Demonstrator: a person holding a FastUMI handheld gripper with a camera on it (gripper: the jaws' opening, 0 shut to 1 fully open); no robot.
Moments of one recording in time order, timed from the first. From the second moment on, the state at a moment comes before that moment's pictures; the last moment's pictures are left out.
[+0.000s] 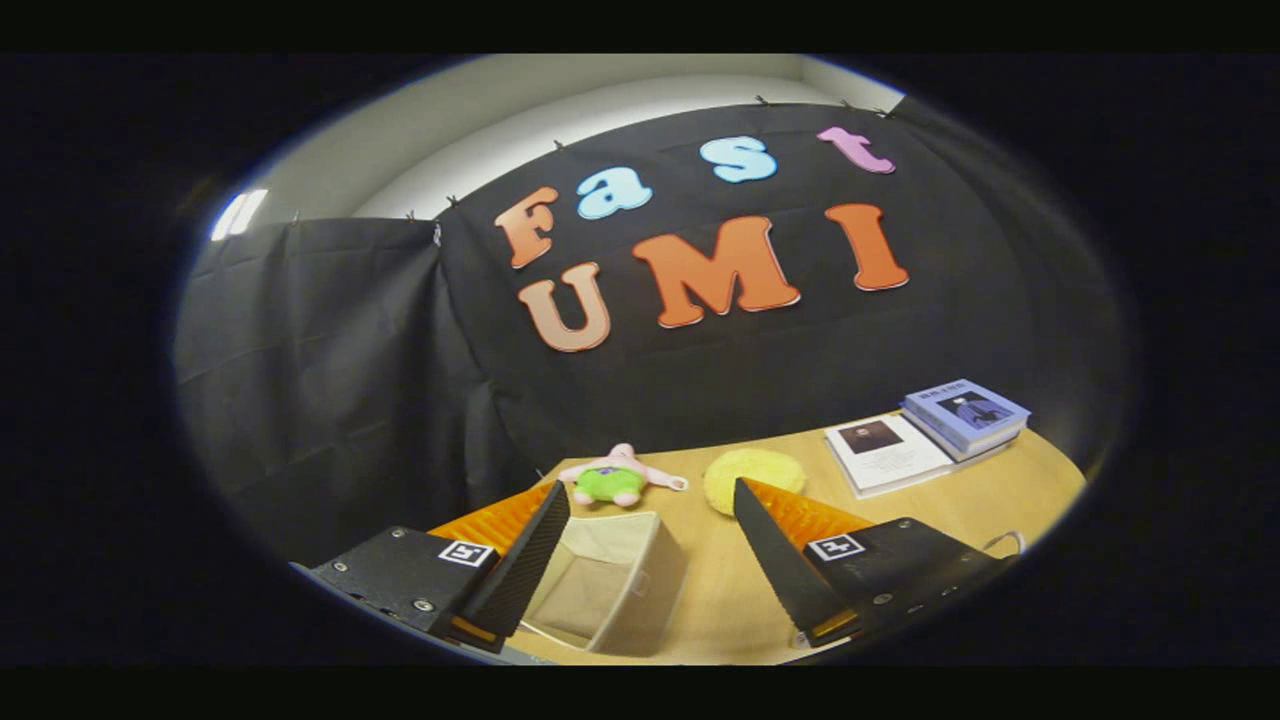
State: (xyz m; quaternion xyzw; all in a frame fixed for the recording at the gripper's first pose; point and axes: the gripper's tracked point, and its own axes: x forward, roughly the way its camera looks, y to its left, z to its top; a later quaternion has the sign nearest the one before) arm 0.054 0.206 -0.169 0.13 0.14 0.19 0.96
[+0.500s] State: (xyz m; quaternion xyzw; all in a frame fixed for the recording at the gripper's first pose) arm 0.044 0.104 -0.297 0.08 0.21 0.09 0.97
